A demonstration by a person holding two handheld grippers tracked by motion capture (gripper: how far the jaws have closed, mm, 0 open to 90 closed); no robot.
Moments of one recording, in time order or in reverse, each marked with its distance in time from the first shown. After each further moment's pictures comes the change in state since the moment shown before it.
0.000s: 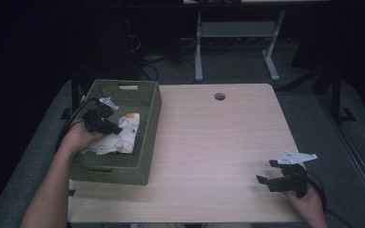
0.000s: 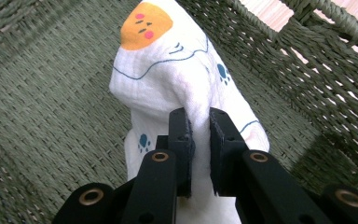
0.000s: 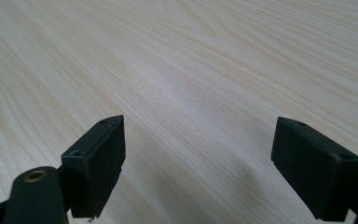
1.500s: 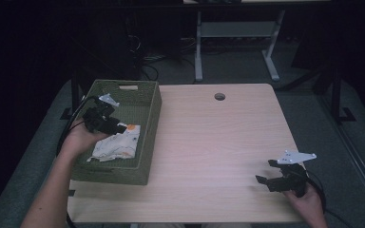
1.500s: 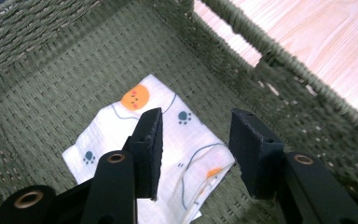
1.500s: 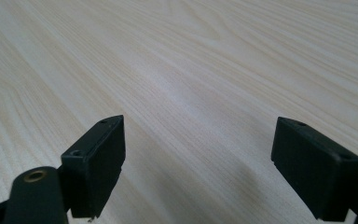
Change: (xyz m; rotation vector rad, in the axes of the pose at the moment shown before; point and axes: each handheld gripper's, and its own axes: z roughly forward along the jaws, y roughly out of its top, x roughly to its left) left arm -0.024 0.012 -0.019 -0.078 0.055 -0.047; right arm 0.001 0.002 0.001 -0.003 0.014 -0.004
